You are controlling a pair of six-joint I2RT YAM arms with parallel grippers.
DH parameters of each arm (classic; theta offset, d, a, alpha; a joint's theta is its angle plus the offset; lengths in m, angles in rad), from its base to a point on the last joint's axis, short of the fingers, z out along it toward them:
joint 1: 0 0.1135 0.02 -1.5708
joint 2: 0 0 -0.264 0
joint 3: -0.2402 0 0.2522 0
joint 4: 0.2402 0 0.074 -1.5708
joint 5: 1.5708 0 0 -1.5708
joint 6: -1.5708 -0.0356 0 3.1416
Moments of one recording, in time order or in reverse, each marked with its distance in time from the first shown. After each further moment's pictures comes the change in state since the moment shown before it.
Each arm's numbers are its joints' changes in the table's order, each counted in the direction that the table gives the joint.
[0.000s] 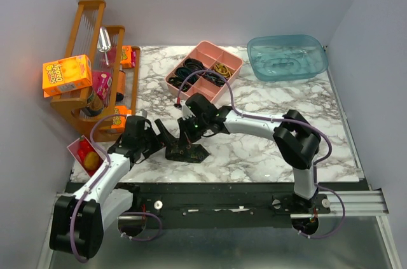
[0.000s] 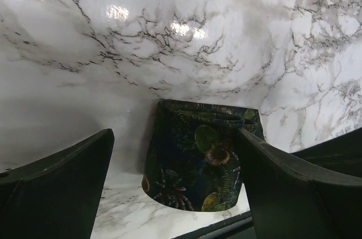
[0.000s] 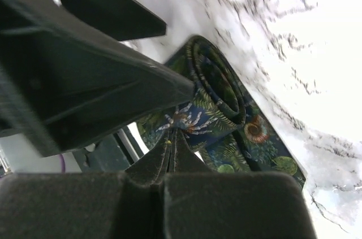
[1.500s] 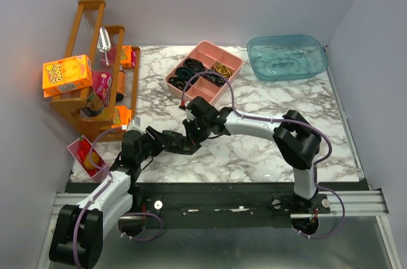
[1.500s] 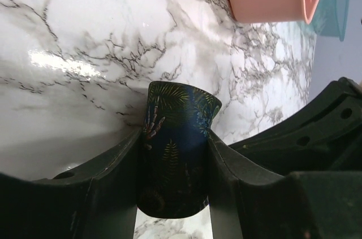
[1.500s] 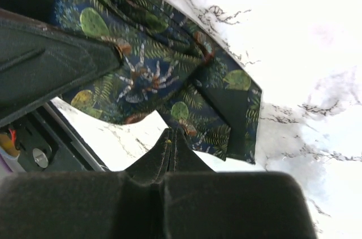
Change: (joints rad) left arm 0.004 -0.111 0.295 -0.507 0.031 0.249; right arm 0.003 -0.001 0.034 0.071 0.177 0.015
